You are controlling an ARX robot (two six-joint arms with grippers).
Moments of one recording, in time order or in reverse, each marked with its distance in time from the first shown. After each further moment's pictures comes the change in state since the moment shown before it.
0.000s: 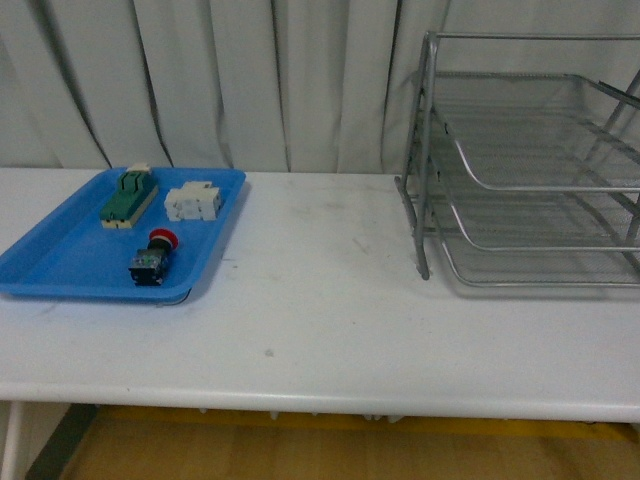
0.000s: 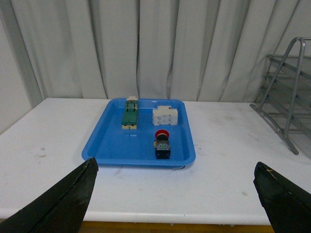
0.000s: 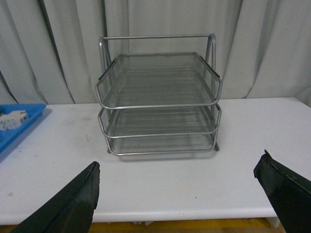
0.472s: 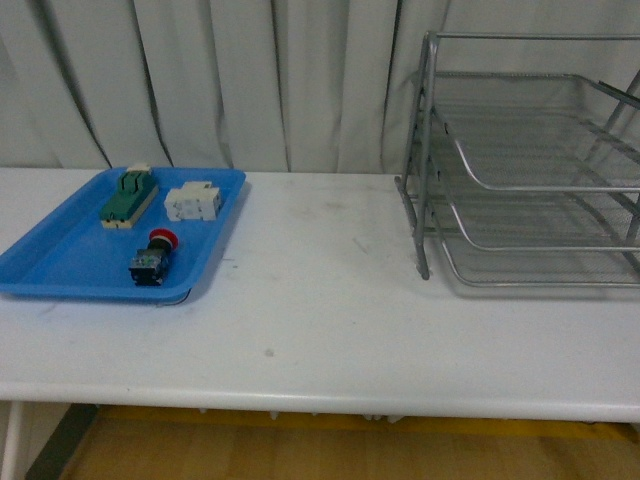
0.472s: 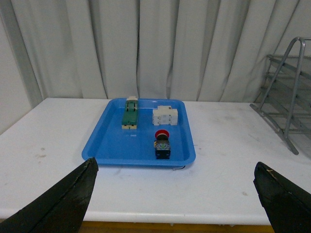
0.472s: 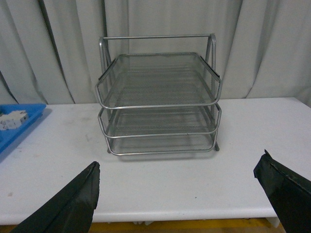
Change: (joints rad) left arm 0.000 0.000 0.000 0.000 0.000 0.000; right arm 0.000 0.000 0.000 0.000 0.000 0.000
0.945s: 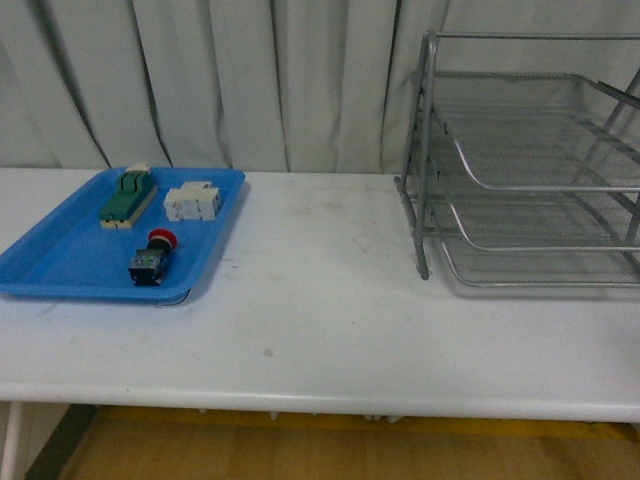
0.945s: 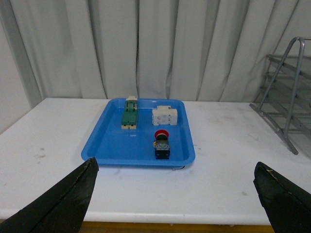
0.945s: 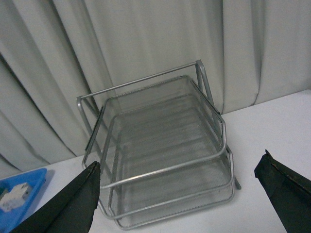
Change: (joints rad) left arm 0.000 0.000 0.000 0.000 0.001 0.000; right arm -0.104 1.030 0.352 0.696 -0.031 0.256
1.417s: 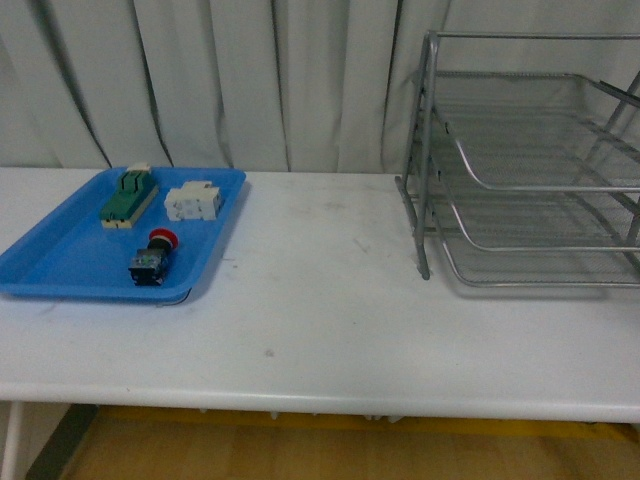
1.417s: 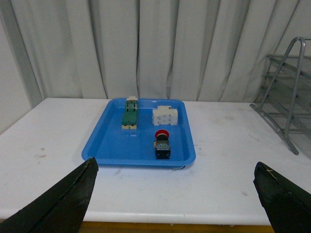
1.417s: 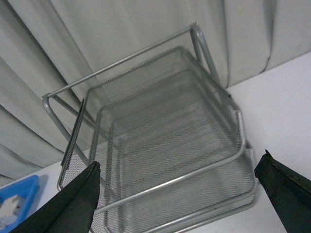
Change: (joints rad) left arm 0.000 0.000 0.000 0.000 0.000 0.000; right arm -0.003 0.422 0.257 0.034 0.008 0.119
